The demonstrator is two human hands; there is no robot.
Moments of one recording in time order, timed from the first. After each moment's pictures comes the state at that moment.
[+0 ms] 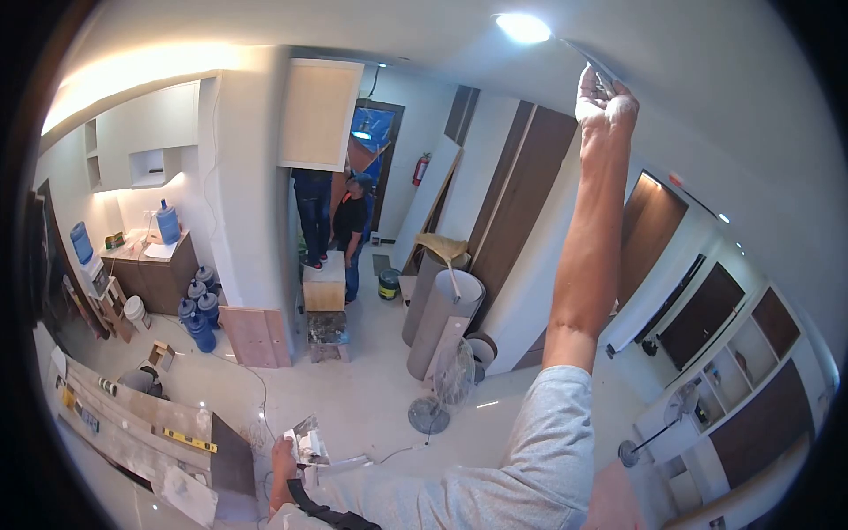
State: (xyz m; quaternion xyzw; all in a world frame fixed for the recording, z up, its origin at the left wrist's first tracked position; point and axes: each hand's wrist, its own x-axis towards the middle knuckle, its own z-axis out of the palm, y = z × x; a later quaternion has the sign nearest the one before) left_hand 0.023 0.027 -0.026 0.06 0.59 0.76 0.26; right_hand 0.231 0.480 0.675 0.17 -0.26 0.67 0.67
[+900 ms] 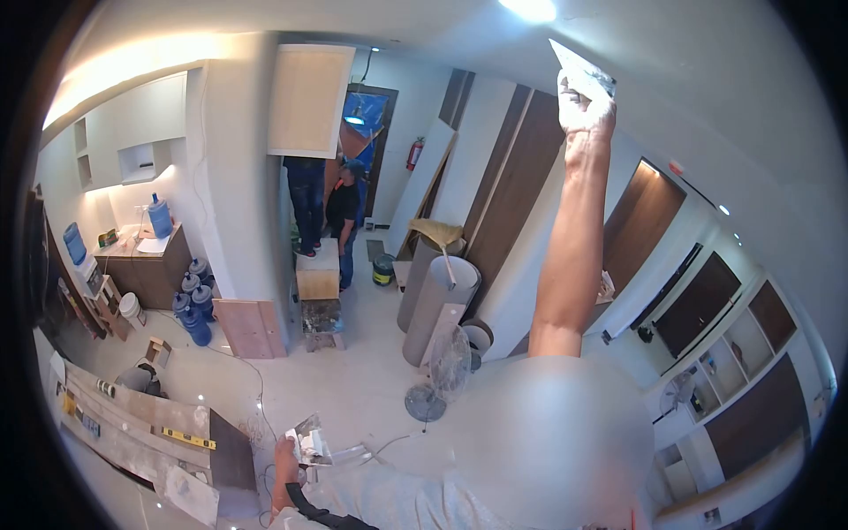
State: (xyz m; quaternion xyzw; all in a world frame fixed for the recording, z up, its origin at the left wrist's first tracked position) left_hand 0.015 0.030 -0.043 0.01 0.52 0.78 0.35; right_hand 0.201 0.537 0.631 0.15 -0.41 0.61 0.66
